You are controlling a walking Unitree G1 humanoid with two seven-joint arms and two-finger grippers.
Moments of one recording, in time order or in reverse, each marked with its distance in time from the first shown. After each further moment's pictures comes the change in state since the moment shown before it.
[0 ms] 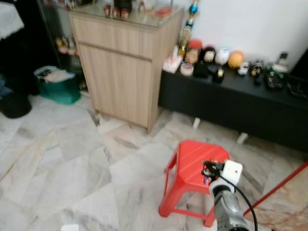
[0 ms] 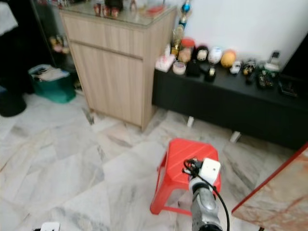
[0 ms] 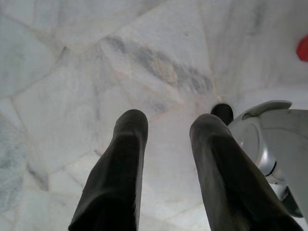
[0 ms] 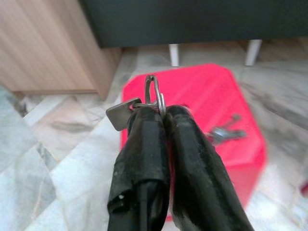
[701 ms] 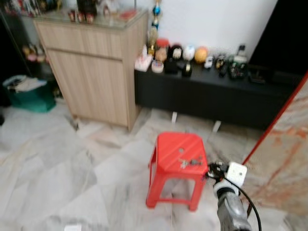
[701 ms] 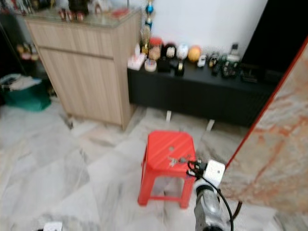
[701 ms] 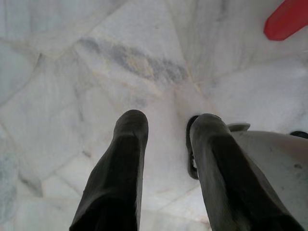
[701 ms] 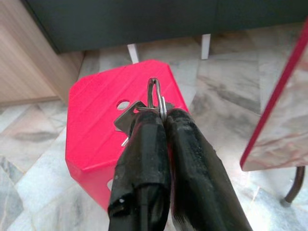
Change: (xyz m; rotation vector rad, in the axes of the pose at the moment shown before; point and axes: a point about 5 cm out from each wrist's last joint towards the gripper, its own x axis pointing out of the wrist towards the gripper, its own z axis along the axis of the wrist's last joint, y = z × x) left arm -0.002 -0.005 -0.005 -0.007 0.014 -0.015; right arm -0.001 -0.009 -0.001 -0.004 0.009 -0.037
